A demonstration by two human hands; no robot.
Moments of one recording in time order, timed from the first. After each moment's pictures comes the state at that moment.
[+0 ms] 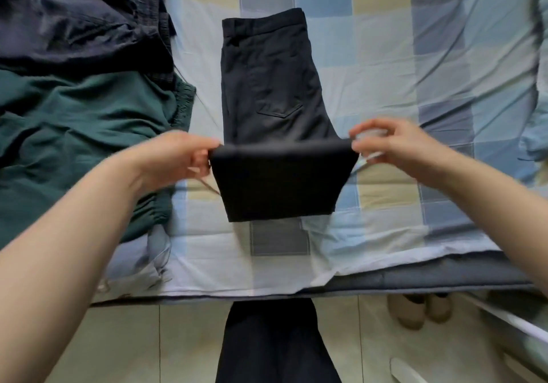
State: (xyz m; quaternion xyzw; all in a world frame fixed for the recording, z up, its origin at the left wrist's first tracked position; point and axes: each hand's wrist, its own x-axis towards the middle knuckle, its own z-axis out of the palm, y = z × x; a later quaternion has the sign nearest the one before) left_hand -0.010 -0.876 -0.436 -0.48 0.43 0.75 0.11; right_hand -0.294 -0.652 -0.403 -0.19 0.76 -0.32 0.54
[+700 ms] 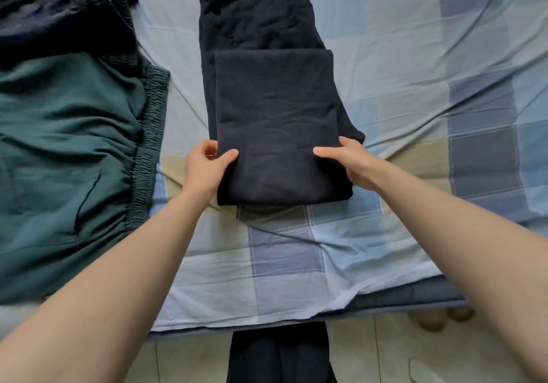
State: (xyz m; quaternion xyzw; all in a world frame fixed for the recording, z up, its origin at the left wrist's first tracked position) left_hand -0.042 -0.845 -0.623 -0.62 0.57 0.54 -0.06; right_hand -0.272 -0.683 -0.618 0.00 0.72 -0.38 0.58
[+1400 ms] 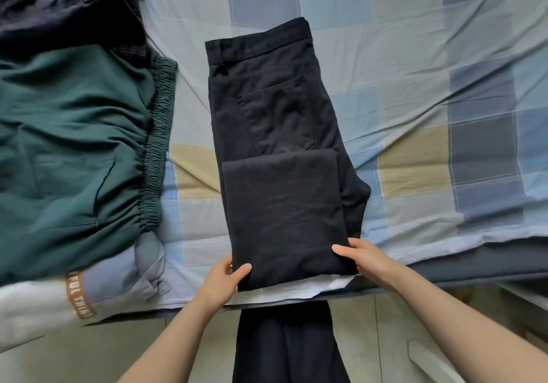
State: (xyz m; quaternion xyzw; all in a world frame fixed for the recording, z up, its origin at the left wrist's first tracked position) left_hand 0.104 -0.686 -0.609 -0.58 0.44 0.65 0.22; right_hand -0.163 -0.513 -0.610 0.11 0.65 -0.28 0.69
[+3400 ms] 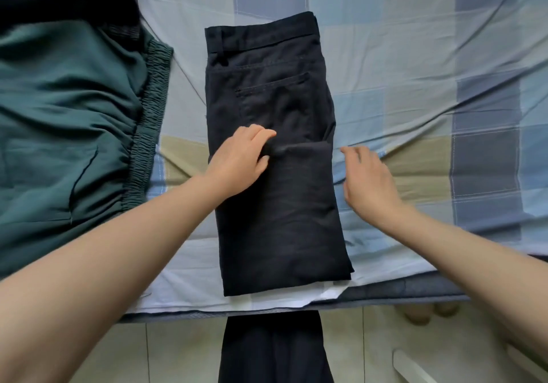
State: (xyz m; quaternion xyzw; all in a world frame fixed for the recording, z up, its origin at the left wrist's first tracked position) left_hand -0.061 -0.821 -0.600 -0.24 0.92 0.30 0.12; right_hand -0.238 -0.625 -0.596 -0.47 0.85 0.07 0.24
